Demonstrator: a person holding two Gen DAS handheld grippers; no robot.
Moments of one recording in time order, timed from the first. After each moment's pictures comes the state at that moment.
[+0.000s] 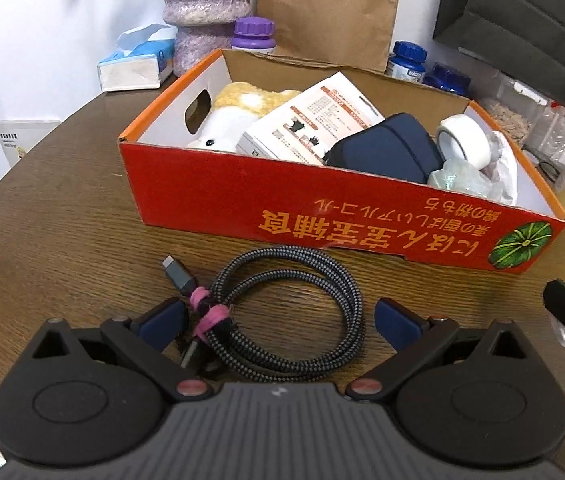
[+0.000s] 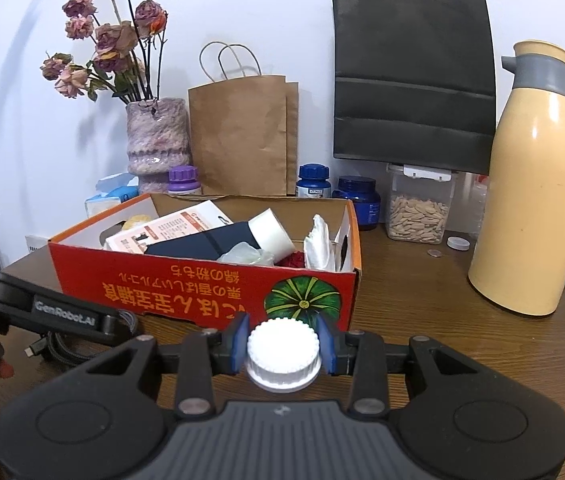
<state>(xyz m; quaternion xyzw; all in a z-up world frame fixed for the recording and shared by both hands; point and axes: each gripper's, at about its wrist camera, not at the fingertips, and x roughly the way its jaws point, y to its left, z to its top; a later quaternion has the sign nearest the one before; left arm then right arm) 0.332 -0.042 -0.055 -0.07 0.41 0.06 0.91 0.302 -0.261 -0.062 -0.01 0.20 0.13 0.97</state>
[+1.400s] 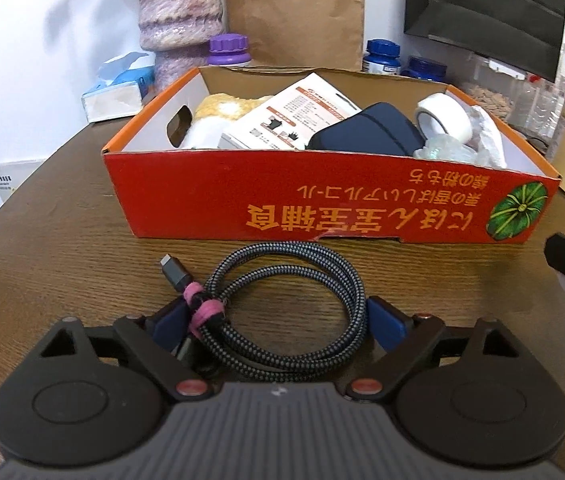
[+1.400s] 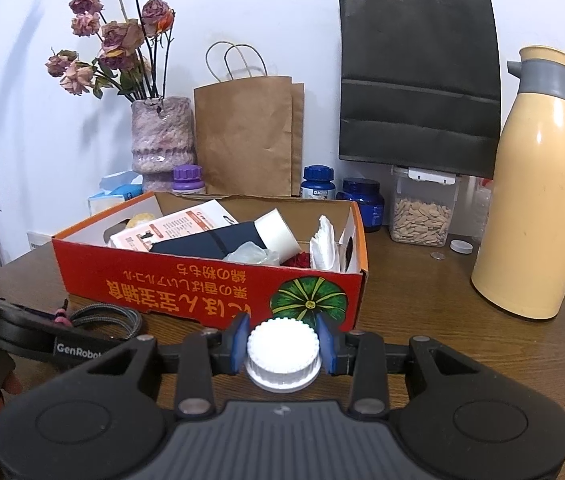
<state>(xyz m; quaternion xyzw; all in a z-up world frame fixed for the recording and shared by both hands) 0.318 -0.052 -0.067 -0.01 0.38 0.04 0.93 0.299 -0.256 -0.062 -0.02 0.20 0.14 0.97</state>
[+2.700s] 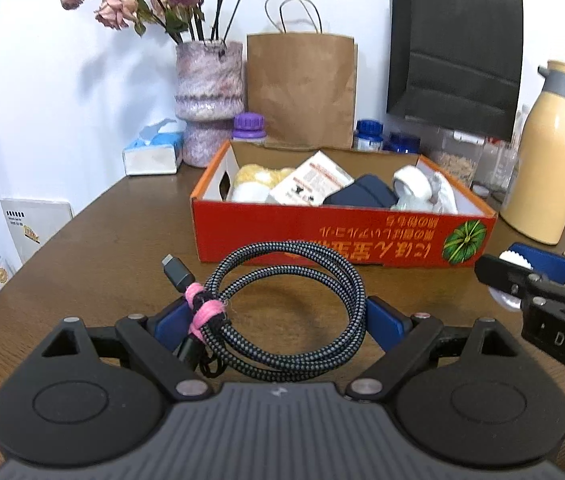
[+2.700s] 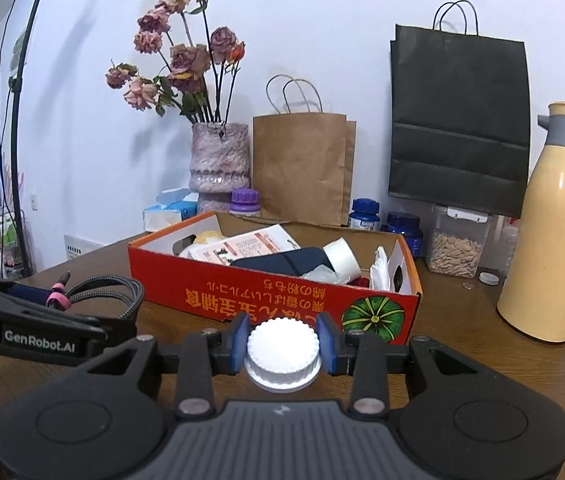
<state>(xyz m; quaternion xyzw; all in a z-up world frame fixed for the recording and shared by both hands) 0.219 -0.020 -0.022 -0.03 0.27 0.02 0.96 0.239 -0.224 -0.043 -0.04 0.16 0.18 0.97</state>
